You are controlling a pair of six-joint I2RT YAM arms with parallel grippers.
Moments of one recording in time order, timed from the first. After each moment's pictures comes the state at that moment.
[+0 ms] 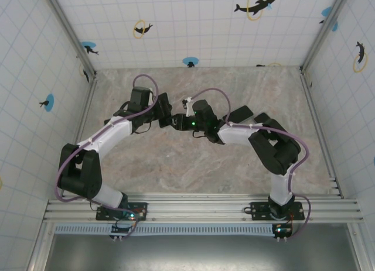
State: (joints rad) left arm -0.36 1.51 1.02 -0.26 0.19 -0.56; right arm 0.79 1.93 1.11 0.43 -0.37 0.74
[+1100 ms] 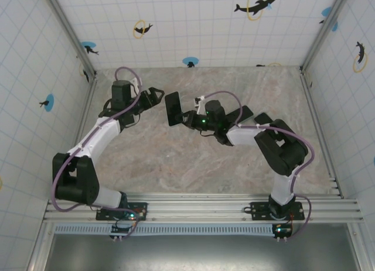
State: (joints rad) left arm -0.20 1.45 1.02 -0.11 0.47 -0.62; right arm 0.71 1.86 0.96 0.64 -0.49 1.04
